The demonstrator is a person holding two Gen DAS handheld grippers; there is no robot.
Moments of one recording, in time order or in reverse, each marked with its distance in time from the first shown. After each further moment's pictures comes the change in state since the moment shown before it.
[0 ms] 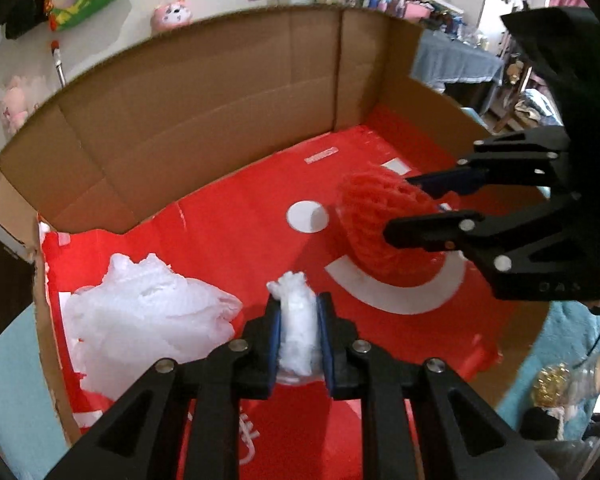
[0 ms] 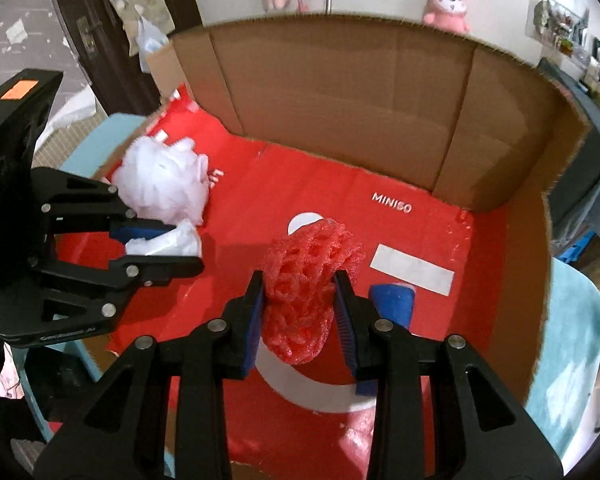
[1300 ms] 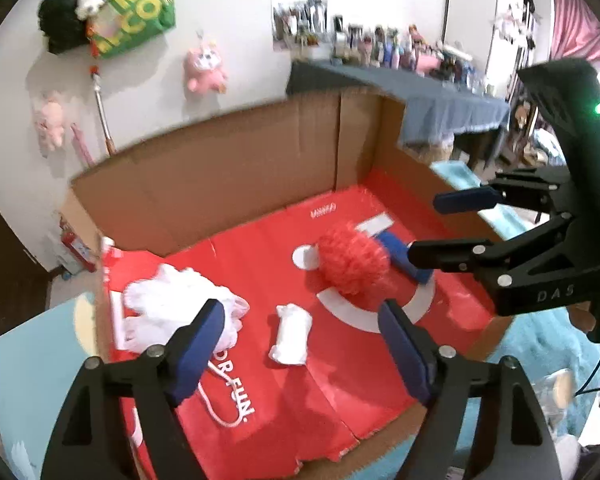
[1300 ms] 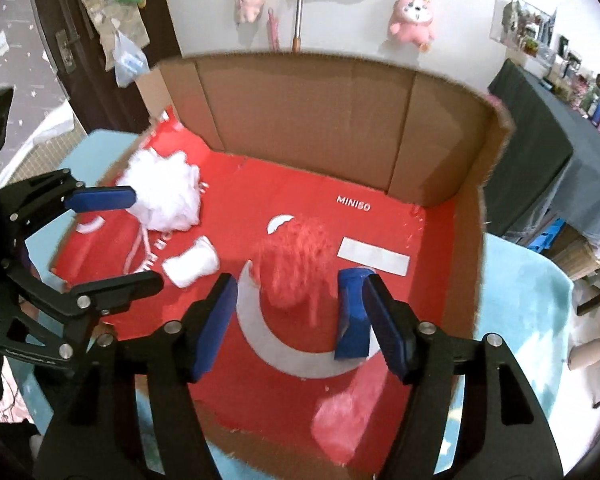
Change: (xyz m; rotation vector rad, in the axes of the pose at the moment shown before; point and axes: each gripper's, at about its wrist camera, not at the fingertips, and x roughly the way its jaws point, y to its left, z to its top) left arm -0.072 -0.016 -0.005 -0.059 -0.219 0.062; right arm -0.062 0.004 -0.012 0.060 -0.062 -0.104
